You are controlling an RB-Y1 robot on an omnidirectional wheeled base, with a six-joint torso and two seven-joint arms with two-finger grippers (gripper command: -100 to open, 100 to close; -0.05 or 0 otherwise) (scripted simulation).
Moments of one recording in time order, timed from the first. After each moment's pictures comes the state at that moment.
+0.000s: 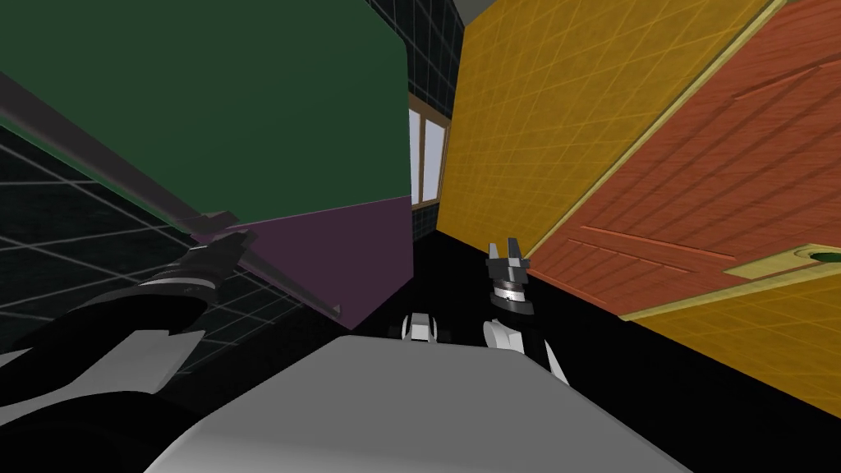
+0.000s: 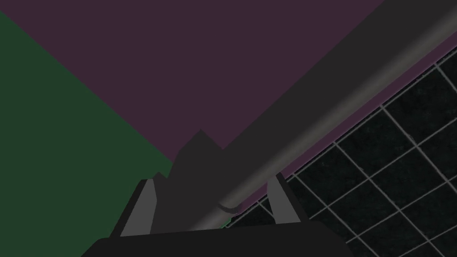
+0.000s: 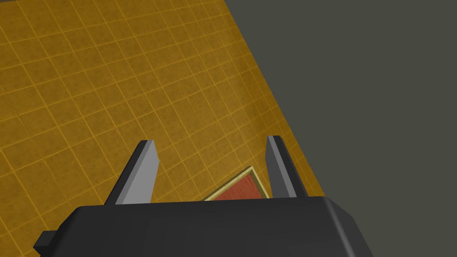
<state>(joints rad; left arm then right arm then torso) 0.77 0.49 0.81 -2.54 0.13 0.60 -0.01 0.53 -0.05 0.07 -2.31 0.01 -0.44 -0.13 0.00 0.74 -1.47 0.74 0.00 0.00</state>
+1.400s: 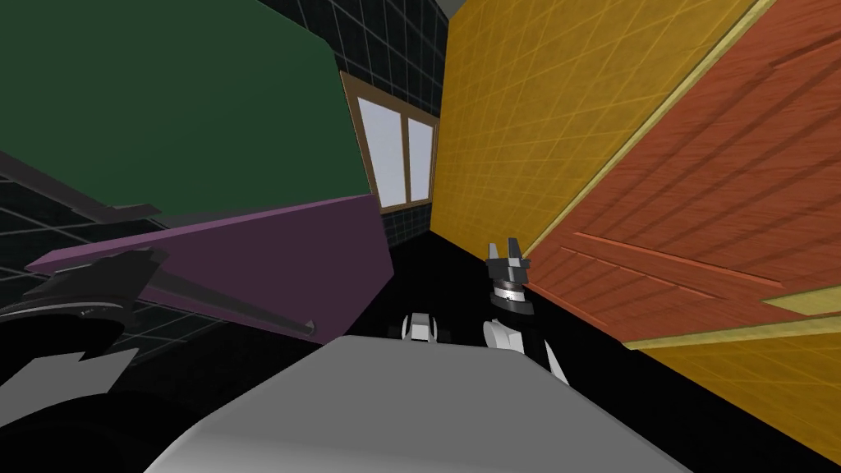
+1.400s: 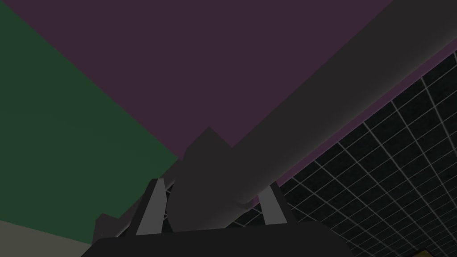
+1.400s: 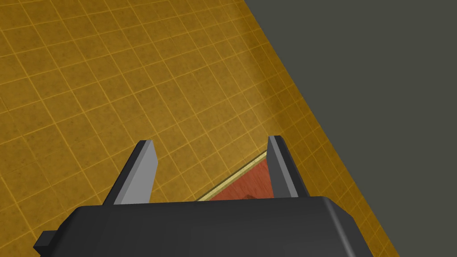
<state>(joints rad) 0.79 0.46 0.97 -2.40 0.08 0.65 0.05 0.53 -0.05 0.07 -2.31 0.01 -0.44 -0.13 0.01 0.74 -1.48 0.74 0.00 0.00</state>
